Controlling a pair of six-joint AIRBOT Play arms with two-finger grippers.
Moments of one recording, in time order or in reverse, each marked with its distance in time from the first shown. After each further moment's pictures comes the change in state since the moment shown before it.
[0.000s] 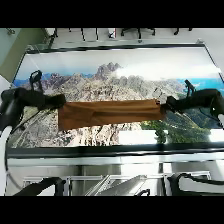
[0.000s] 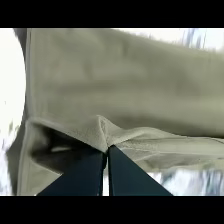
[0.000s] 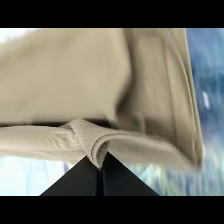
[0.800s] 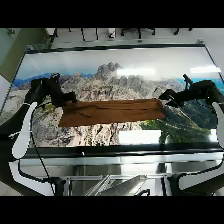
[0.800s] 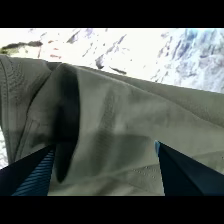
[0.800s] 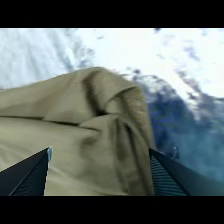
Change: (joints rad) left arm 0.006 -0.439 0.302 0.006 0.091 0.000; right arm -0.030 -0.243 0.238 -0.034 -0.038 0.010
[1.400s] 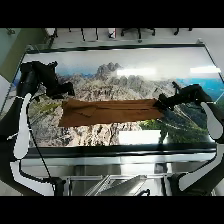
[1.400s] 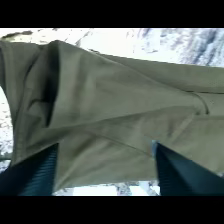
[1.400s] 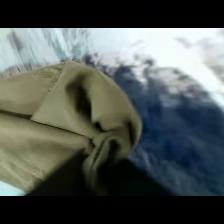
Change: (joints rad) left arm -0.044 0.000 0.253 -0.003 0.275 -0.001; right arm 0.067 -0.163 0.017 0.034 -0.041 -0.015
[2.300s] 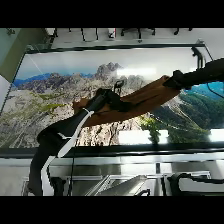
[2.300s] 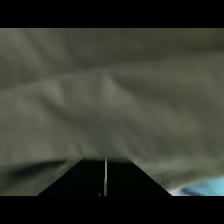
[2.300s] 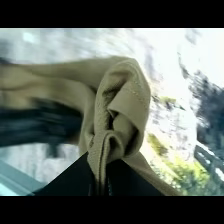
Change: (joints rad) left arm -0.564 -0.332 0.025 -0.308 -0.517 0.006; right arm -0.002 0.434 0.189 0.040 -0.217 0.058
